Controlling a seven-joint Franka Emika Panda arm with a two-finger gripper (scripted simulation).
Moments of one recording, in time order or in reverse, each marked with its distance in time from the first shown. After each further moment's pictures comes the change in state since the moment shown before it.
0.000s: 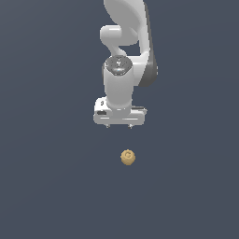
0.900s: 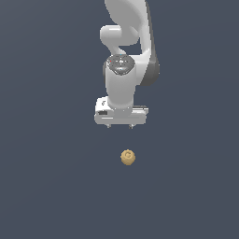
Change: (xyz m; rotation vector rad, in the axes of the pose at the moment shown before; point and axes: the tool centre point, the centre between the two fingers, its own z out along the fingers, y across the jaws) arm 0.003 -0.005 -0.005 -0.004 -0.006 -0.019
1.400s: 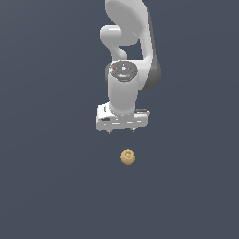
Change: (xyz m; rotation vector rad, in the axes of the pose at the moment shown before) arm 0.015 -0.006 0.010 -0.006 0.004 -0.109
